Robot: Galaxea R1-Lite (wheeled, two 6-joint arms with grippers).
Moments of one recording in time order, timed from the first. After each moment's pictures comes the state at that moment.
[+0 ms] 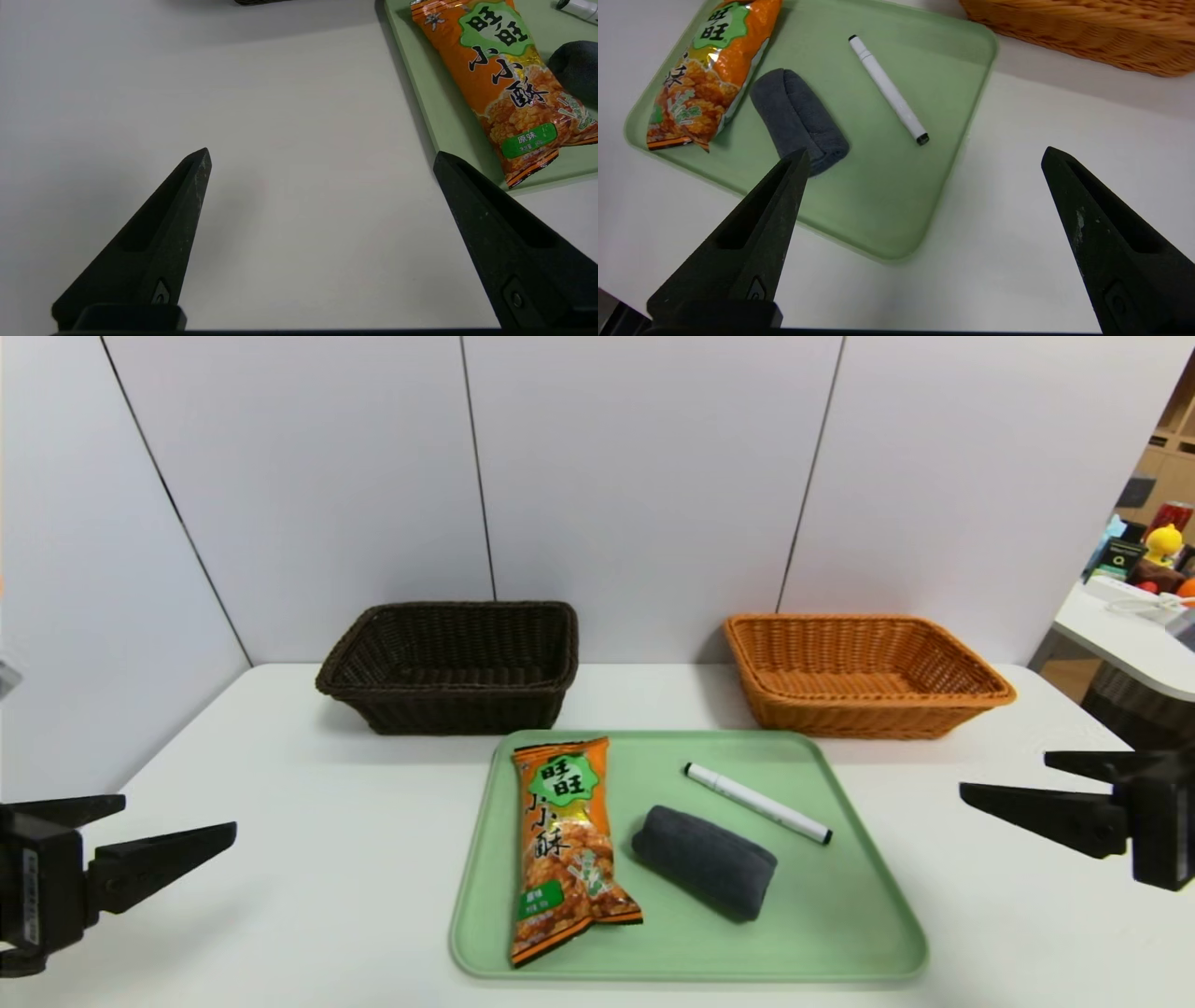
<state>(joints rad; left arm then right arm) -0.05 0.99 -0.72 0.23 -0.19 0.03 0.21 1.15 -0.79 0.16 0.22 -0.01</state>
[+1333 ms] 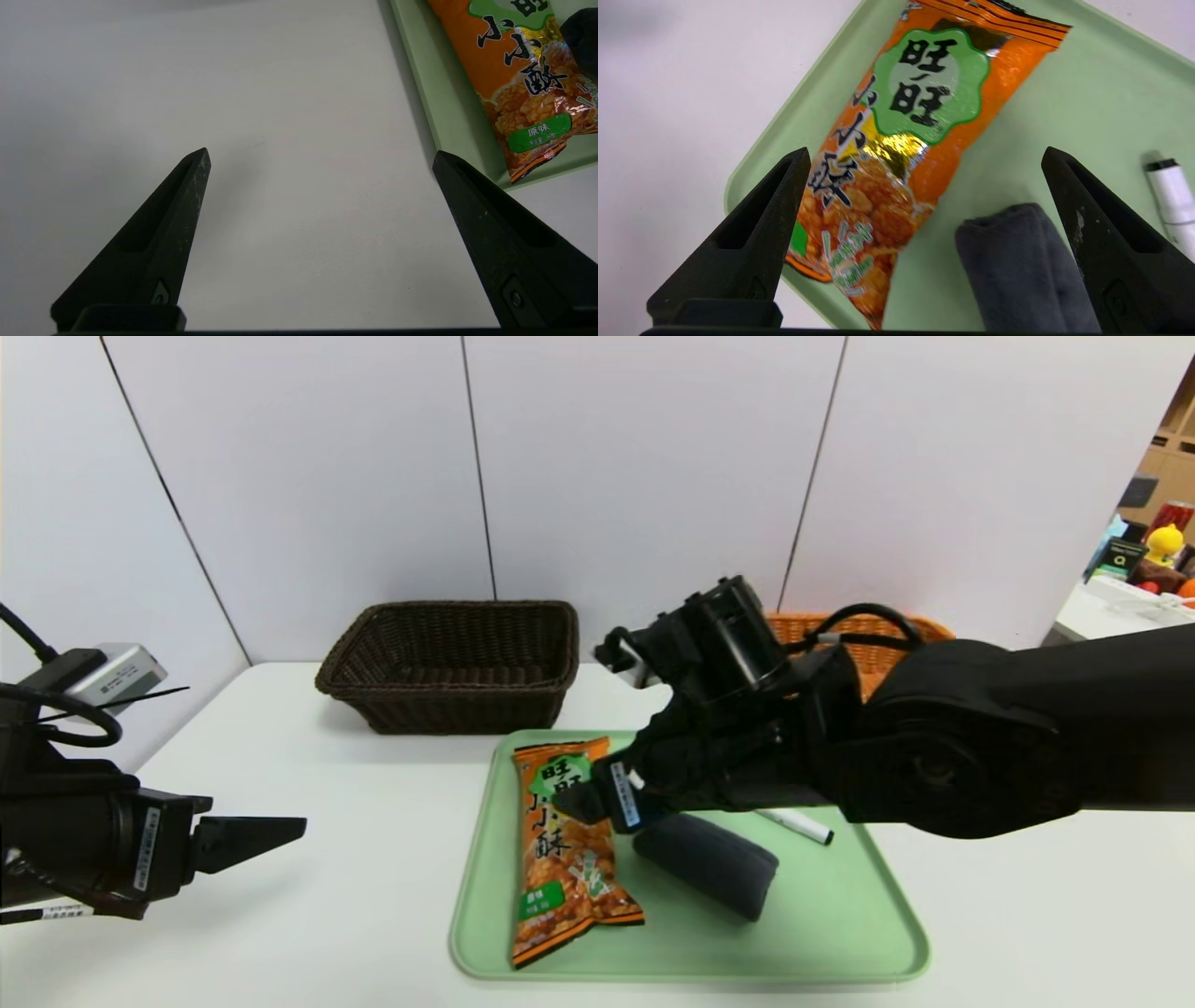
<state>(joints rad) -0.05 1.18 -0.76 0.23 -0.27 0.03 0.82 1.93 -1.36 0.12 -0.04 0.20</state>
